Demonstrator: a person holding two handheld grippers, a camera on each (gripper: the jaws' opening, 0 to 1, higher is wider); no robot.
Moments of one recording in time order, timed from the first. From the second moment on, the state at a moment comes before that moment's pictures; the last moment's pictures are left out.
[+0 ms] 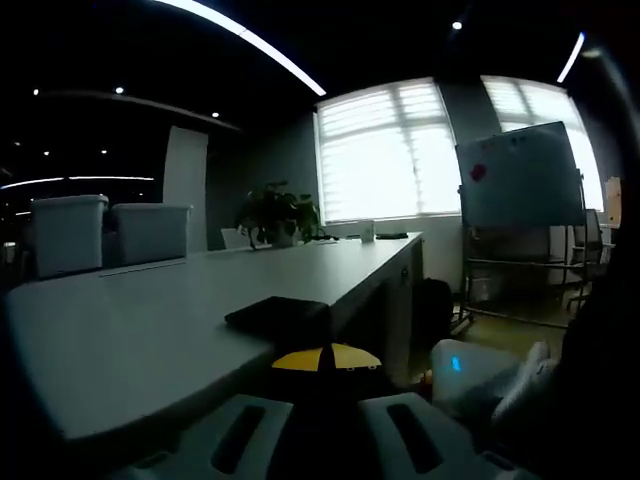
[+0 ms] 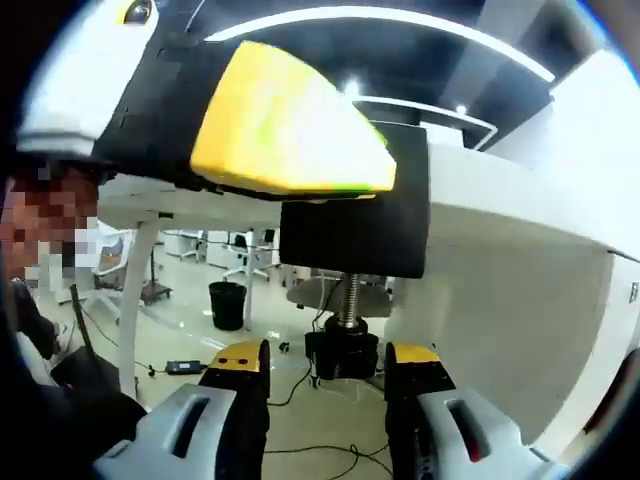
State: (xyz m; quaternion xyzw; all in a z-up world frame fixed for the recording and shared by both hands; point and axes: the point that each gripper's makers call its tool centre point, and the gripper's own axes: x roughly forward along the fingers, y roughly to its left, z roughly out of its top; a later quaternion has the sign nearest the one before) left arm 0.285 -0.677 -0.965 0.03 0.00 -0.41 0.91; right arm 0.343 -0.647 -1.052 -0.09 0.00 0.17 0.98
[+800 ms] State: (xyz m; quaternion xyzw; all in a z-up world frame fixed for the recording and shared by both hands) left arm 0.285 -0.675 -0.965 0.03 0.01 -0.41 0.91; right arm 0.344 -0.644 -1.059 -0.10 0.02 0.31 0.95
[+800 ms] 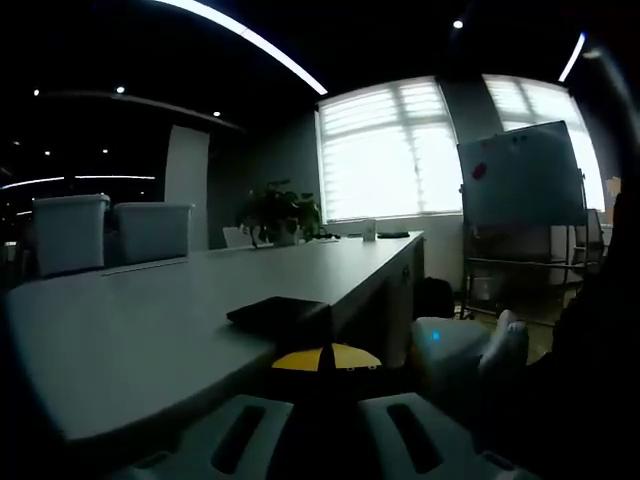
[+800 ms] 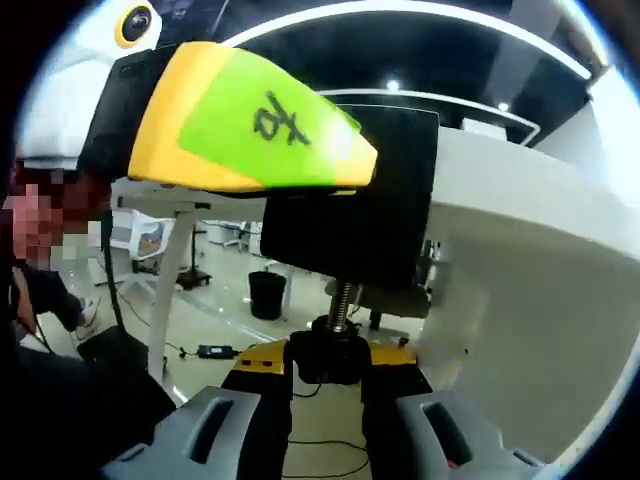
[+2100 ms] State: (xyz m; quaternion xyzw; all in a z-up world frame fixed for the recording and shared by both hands) left arm 0.286 -0.677 -0.966 0.04 0.01 -0.41 0.91; right arm 0.333 -0.664 -1.064 -0.05 0.03 0.23 0.97
